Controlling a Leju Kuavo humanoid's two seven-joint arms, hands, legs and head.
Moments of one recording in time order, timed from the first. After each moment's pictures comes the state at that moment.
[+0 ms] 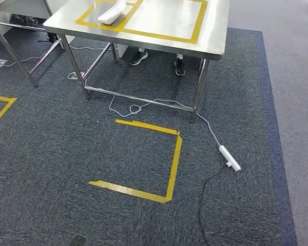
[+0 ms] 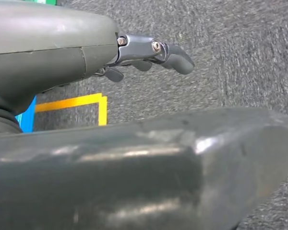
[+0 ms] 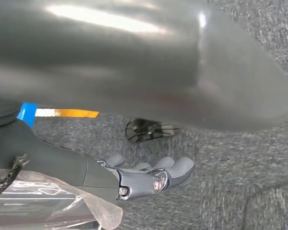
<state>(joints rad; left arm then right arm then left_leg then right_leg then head) 0.17 -0.20 0.38 -0.59 -1.00 0.24 0.00 0.50 0.35 -0.48 -1.23 0.19 0.09 0.30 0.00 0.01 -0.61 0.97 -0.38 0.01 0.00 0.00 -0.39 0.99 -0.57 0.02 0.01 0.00</state>
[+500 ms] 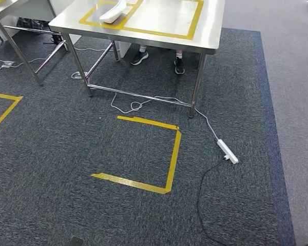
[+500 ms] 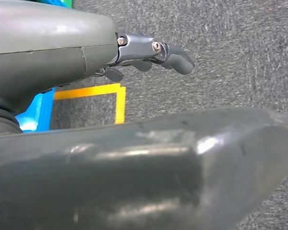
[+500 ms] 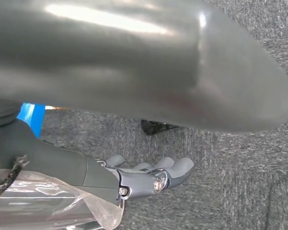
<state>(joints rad) 0.17 -0.20 0.41 -0.59 -0.99 0.25 0.00 0.51 0.35 -0.48 -1.23 0.18 0.09 0.30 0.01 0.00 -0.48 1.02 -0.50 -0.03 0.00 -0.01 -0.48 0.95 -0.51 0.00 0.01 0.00</state>
